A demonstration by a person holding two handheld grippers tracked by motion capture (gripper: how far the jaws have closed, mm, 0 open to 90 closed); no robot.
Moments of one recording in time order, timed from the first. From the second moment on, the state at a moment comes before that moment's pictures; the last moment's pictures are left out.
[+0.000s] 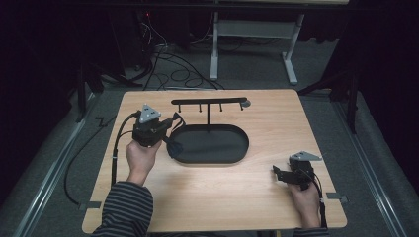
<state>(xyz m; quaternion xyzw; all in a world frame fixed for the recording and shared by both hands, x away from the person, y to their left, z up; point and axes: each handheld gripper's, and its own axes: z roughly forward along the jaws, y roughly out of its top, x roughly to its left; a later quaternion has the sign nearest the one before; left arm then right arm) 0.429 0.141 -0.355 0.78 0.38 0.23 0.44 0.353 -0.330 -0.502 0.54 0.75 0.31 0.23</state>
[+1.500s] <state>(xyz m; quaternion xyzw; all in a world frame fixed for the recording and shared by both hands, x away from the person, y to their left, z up) 0.455 0.118 -0.354 0.77 0.39 0.29 0.42 0.353 -0.330 -0.502 0.54 0.75 0.31 0.23</state>
